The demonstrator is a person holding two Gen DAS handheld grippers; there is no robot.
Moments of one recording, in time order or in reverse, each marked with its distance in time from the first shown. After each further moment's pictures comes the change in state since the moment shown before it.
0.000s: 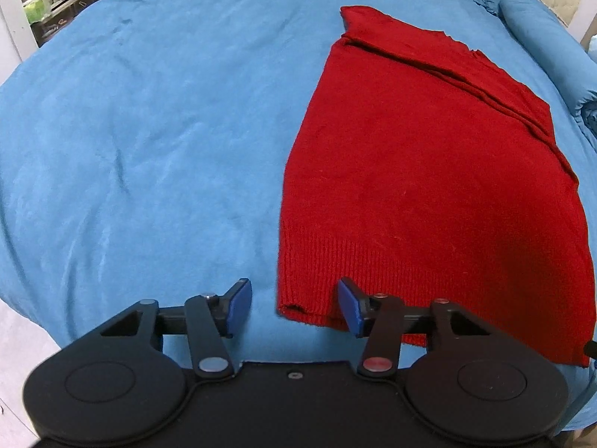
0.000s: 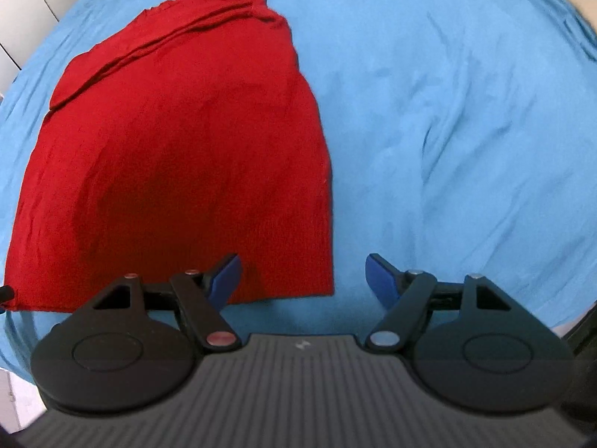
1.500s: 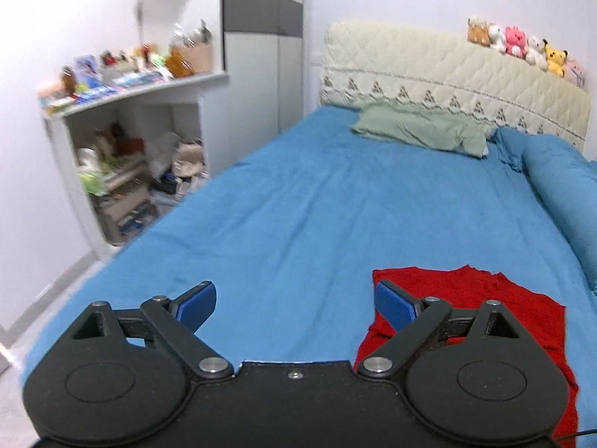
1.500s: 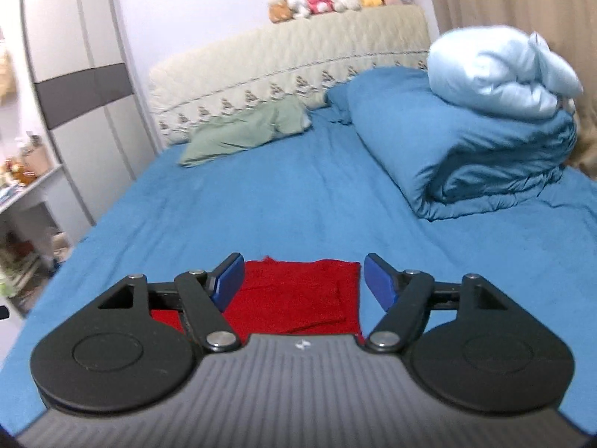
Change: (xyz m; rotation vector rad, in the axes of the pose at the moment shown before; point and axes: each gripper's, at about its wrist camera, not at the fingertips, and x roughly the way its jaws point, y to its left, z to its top) left arm -0.162 -0.016 0.173 -0.023 -0.537 0.182; right arm -0.155 0.055 0.210 -0.102 -0.592 0.218
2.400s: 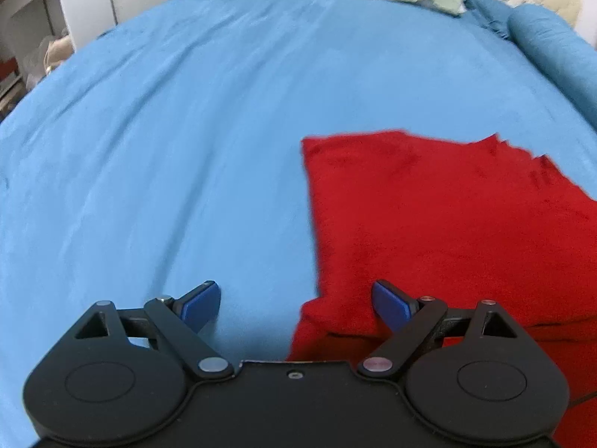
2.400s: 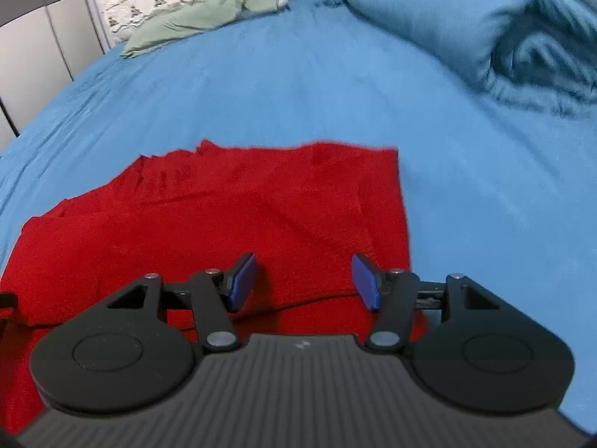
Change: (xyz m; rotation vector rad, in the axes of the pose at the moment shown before) left arm 0.325 -0.109 -0.077 0.133 0.396 -0.165; right arm 0.332 -0.012 -0.118 0.023 0.297 -0.151
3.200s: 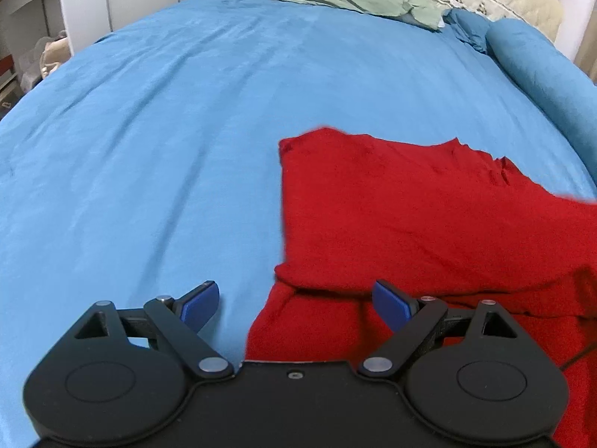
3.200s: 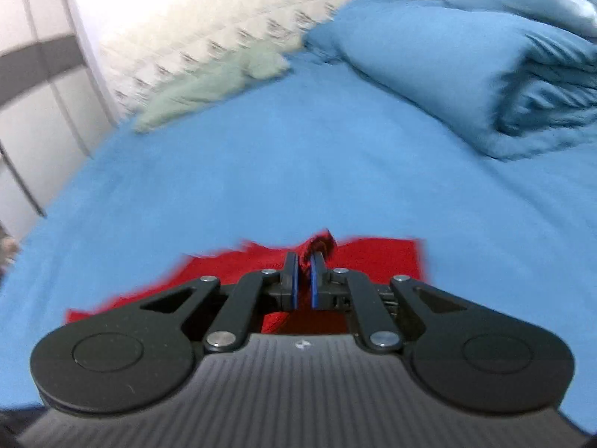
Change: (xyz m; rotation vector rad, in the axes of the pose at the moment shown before) left arm -0.042 -0.006 -0.020 0.000 -0.043 -0.077; right arm -0.045 0.005 0.043 0.103 -0.128 0.022
